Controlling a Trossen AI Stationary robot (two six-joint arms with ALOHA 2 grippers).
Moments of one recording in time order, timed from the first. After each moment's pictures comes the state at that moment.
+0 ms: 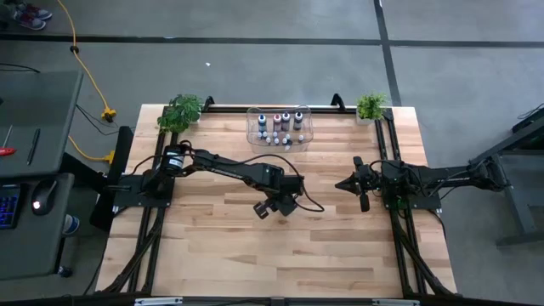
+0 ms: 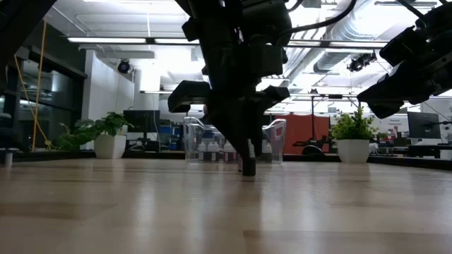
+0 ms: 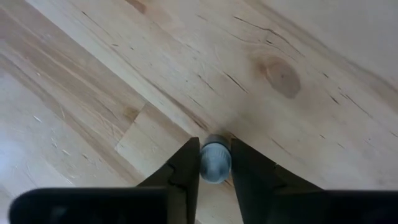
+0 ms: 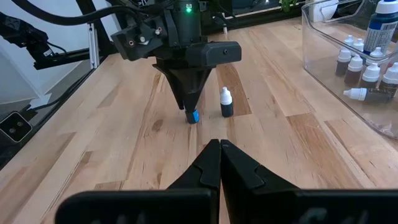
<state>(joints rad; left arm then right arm) -0.07 2.13 1.65 -0.71 0.11 0.86 -0.01 0.31 0.01 0.04 -0.06 0.20</state>
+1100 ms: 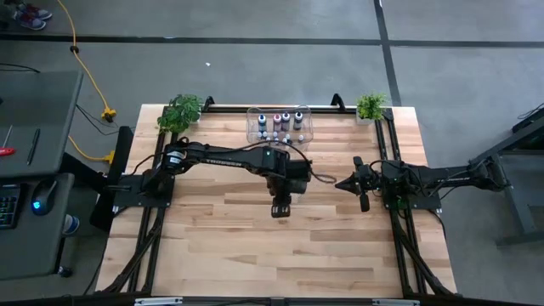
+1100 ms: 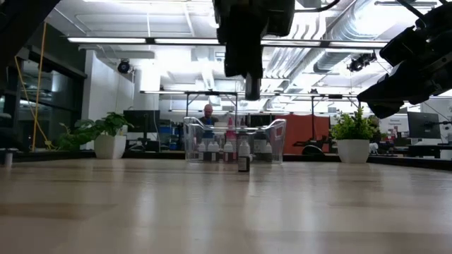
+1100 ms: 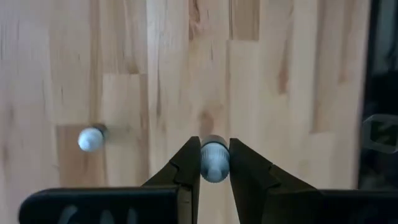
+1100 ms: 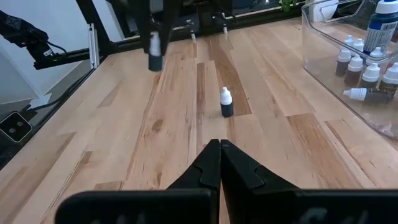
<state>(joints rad) -0.04 2.13 2.02 -1.10 0.27 -0.09 -0.01 0.31 0.01 0.04 -0.06 0.20</state>
